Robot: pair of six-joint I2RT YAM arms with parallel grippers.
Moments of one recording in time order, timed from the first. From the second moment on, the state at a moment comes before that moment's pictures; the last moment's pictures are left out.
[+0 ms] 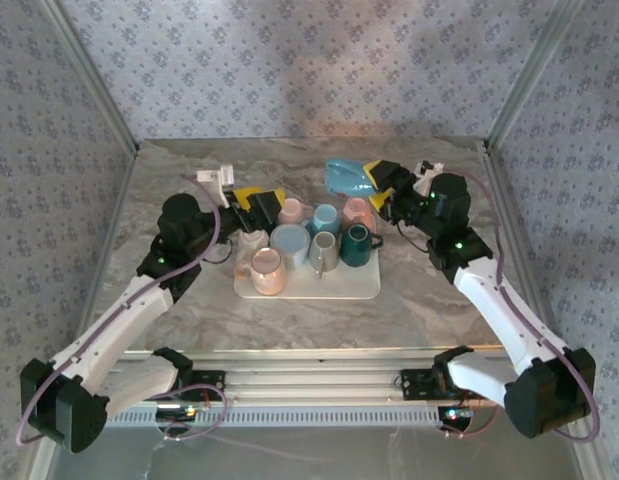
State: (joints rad) left arm -0.51 1.03 0.83 0.20 0.36 -0.72; right arm 0.34 1.12 0.93 0.09 -0.37 1.41
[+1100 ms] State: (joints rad) left arm -0.72 1.32 1.12 0.26 0.02 -1.07; right arm 0.56 1.35 1.07 0.55 -0.17 1.56
